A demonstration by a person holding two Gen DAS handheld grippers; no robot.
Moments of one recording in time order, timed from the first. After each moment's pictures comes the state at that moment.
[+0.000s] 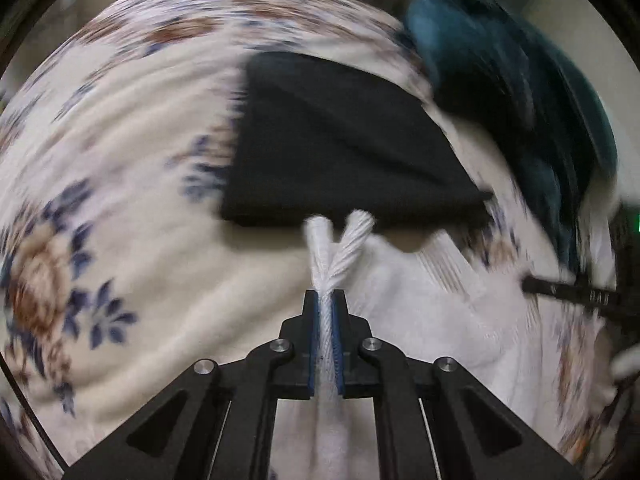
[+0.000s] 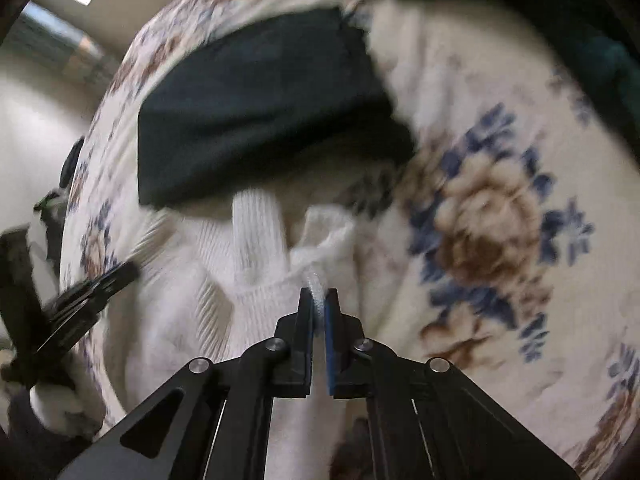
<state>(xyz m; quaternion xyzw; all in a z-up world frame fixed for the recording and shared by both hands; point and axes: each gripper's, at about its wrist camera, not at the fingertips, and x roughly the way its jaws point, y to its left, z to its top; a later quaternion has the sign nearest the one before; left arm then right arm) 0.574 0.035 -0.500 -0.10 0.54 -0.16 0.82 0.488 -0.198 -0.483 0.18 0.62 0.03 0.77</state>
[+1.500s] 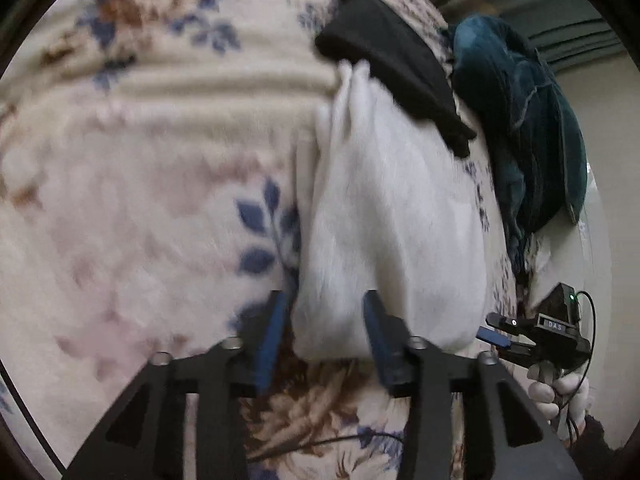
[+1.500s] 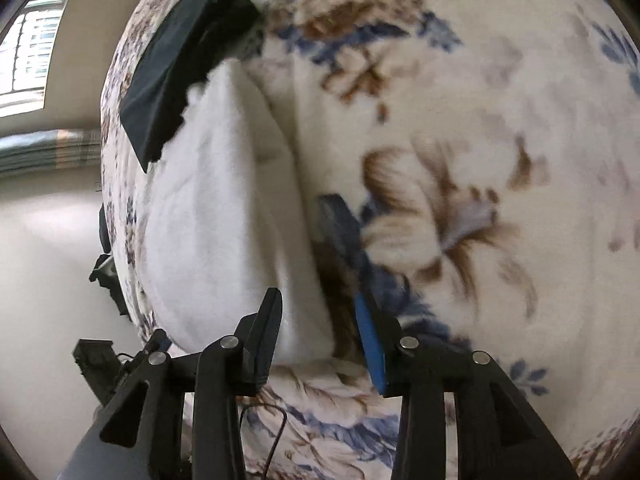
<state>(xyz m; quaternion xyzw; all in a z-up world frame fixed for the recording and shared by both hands) 0.383 0.110 -0.522 -0.26 0.61 -0.16 0.73 0.314 -0.247 -0.528 0.41 0.65 0.01 0.64</state>
